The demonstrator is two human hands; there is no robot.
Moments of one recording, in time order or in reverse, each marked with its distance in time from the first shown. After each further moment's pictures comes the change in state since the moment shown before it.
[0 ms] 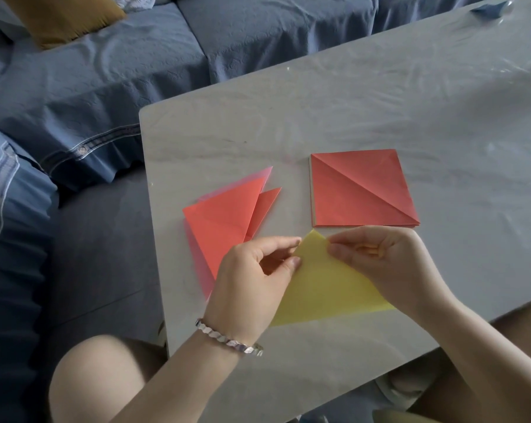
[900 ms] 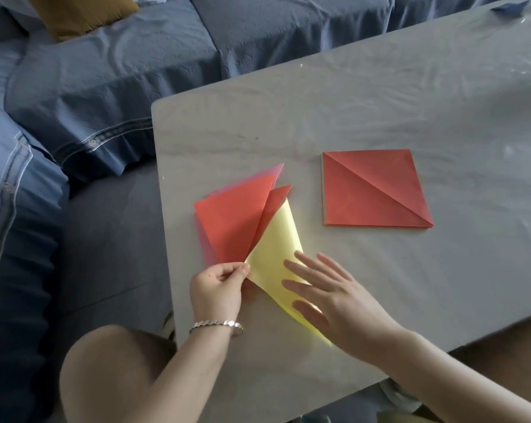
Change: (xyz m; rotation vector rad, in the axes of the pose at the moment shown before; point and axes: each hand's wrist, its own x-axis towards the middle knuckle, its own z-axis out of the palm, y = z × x) left_hand 0.003 -0.079 -0.003 -0.152 0.443 -0.519; right_hand -0.011 0.067 0.048 -0.841 -0.400 -0.499
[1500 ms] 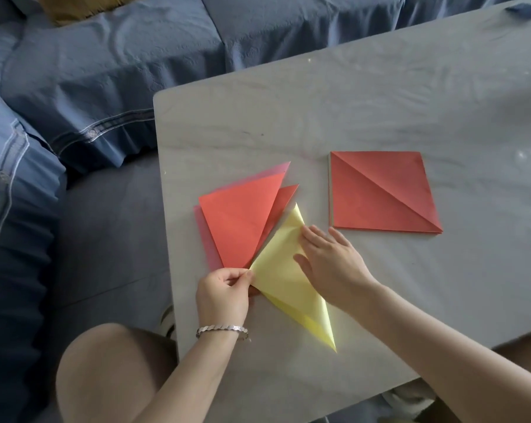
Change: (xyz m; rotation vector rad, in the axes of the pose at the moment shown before) left_hand 0.010 -0.013 0.004 0.076 -0.036 -0.033; right_hand 0.059 0.023 0.008 -0.183 -0.164 0.255
